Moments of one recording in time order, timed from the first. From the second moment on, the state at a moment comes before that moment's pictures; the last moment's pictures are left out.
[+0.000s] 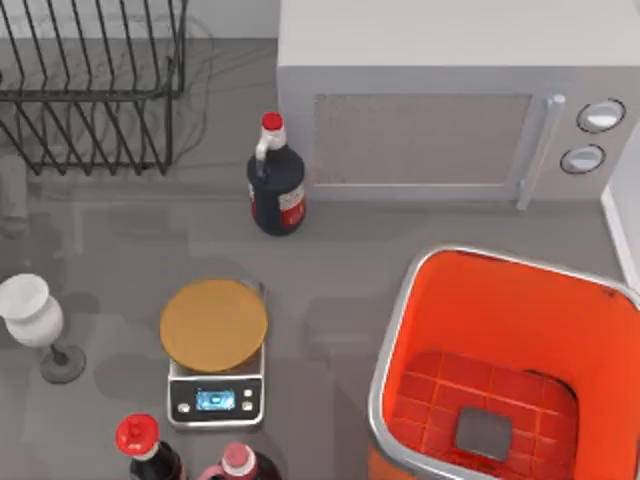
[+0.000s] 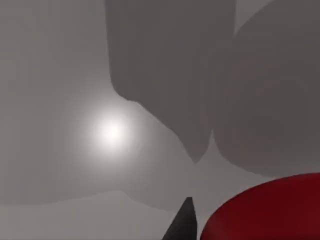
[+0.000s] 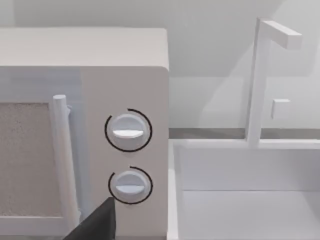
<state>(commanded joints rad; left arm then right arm) 0.18 2.08 1.44 -0.93 -0.07 1.50 0.00 0.00 0.00 0.00 0.00 0.00</state>
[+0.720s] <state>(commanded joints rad) 0.17 1.97 1.81 -1.41 -0.07 1.49 0.00 0.00 0.00 0.00 0.00 0.00</state>
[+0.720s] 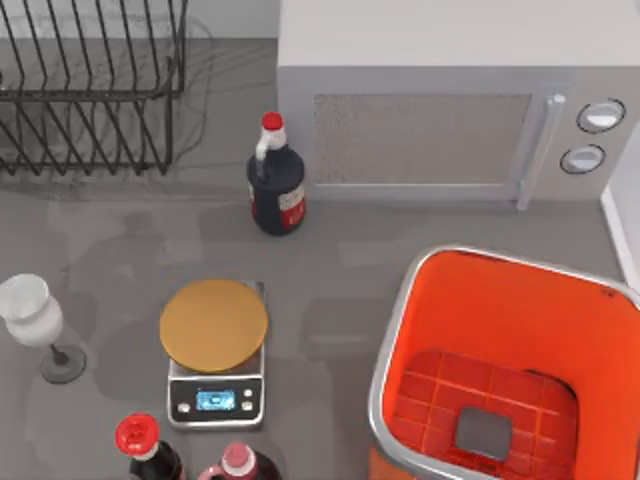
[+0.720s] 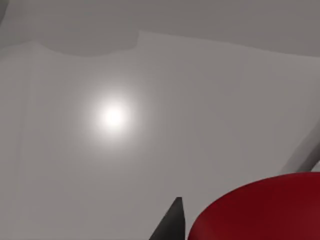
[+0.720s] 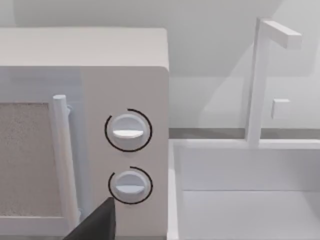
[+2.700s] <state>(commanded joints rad) -1.19 2.43 2.58 -1.76 -0.09 3.60 0.00 0.00 0.00 0.00 0.00 0.00</state>
